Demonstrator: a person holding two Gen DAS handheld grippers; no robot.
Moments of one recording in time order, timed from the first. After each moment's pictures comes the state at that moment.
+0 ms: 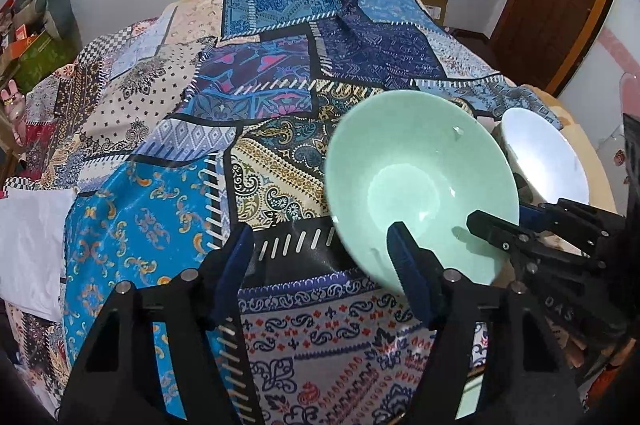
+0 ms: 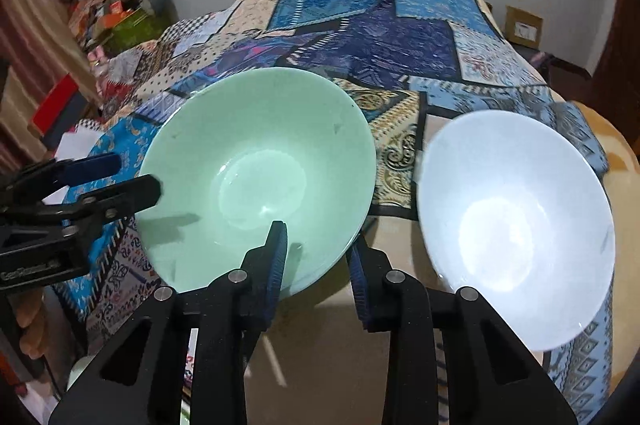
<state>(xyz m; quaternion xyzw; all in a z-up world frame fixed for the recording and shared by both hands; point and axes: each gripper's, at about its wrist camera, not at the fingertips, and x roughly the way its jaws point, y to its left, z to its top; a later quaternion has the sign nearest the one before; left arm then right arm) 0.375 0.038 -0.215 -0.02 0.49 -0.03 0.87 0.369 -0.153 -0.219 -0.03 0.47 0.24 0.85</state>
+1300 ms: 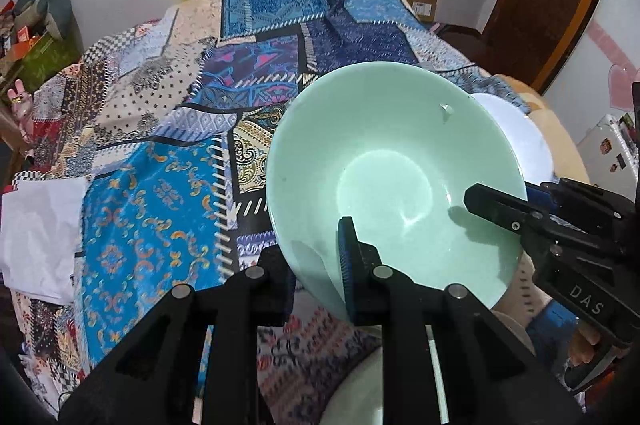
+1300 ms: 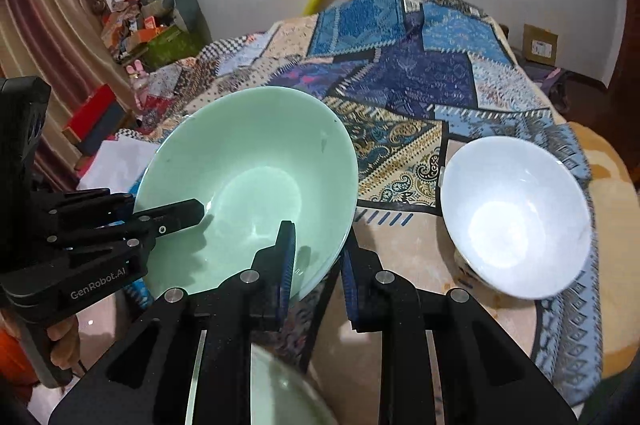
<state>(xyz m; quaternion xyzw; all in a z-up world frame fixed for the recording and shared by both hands) 0.322 0.028 -0.175 -0.02 0.49 -0.03 0.87 0.328 -0.152 -0.167 -0.01 0.44 0.28 0.85</state>
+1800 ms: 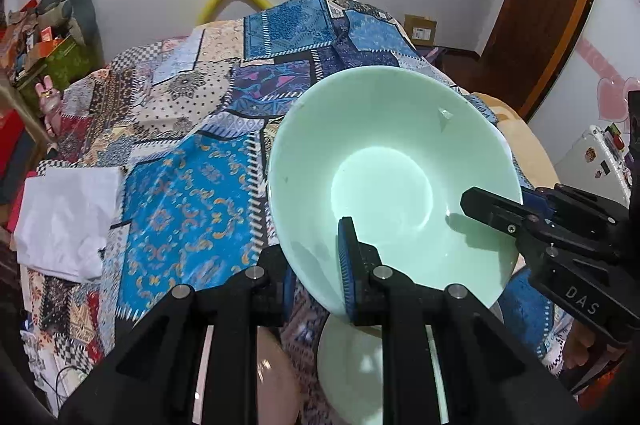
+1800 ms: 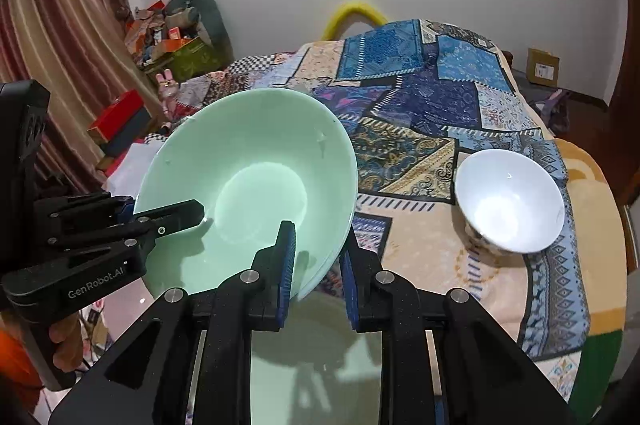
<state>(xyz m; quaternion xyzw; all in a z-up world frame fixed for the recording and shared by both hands) 0.239 0.040 -0.118 -0.03 0.45 -0.02 0.89 0.267 -0.144 -0.124 -0.01 0.41 0.30 0.86</state>
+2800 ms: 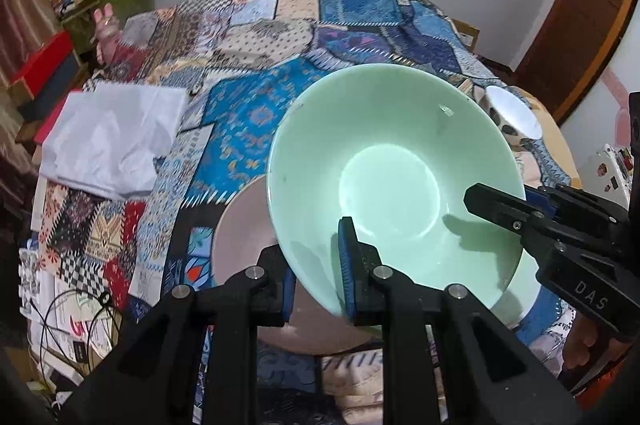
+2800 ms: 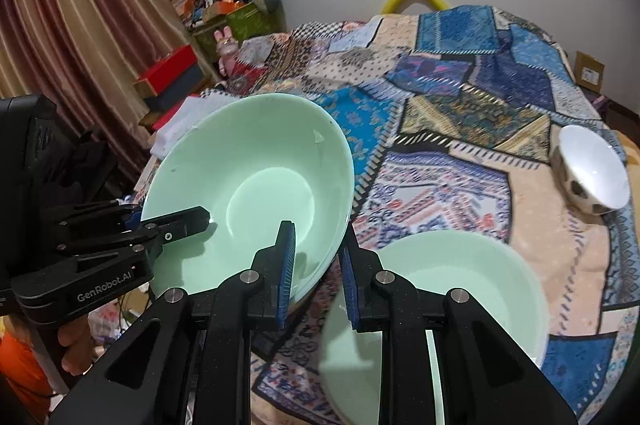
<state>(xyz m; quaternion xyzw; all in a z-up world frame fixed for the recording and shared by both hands) 0.124 0.137 -0.148 -0.09 0.47 0.05 0.87 0.191 -0.052 -0.150 -0.03 0.43 0.36 0.83</state>
